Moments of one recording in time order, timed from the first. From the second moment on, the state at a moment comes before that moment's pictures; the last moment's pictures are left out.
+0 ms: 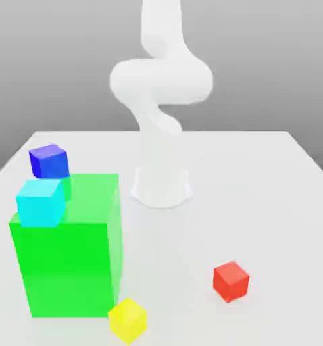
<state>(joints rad) 0.06 -0.72 -0.03 -2.34 0.05 2.35 0.75</state>
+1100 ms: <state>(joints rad) 0.38 0.27 -0.02 -2.71 0.00 2.99 0.66</state>
